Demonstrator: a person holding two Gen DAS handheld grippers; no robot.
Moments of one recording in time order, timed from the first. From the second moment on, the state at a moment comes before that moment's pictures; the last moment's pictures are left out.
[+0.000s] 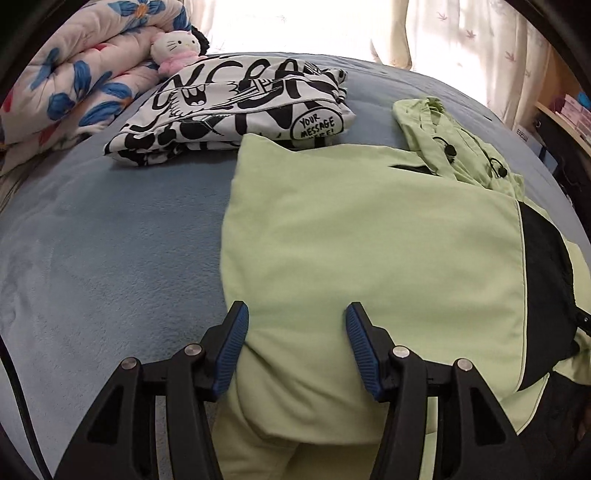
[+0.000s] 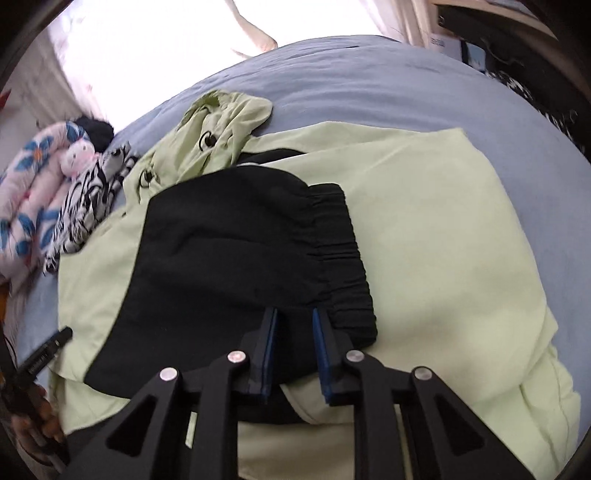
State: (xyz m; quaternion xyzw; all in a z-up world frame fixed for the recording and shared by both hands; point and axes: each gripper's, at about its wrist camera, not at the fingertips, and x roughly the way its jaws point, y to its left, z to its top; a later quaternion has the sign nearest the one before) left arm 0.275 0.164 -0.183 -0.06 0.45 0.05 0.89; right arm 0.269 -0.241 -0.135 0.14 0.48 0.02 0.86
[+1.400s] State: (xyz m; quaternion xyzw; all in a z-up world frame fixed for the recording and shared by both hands) left arm 0.133 0.151 -0.105 -0.08 0.47 0.05 0.88; right arm 0.161 -0.180 -0.090 0.13 0.49 0.05 0.86
